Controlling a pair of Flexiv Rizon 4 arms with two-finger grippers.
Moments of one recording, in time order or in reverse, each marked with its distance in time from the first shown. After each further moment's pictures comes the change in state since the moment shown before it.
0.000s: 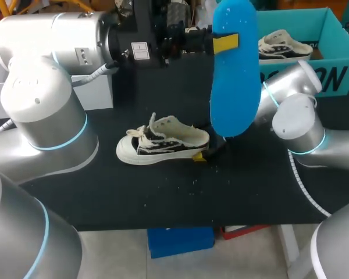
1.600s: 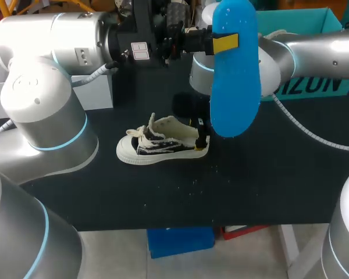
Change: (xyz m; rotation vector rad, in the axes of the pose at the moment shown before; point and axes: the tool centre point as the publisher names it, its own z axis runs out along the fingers) left arm 0.000 0.000 0.000 0.001 0.000 0.000; right arm 0.001 0.026 -0.040 0.803 -0.049 0.093
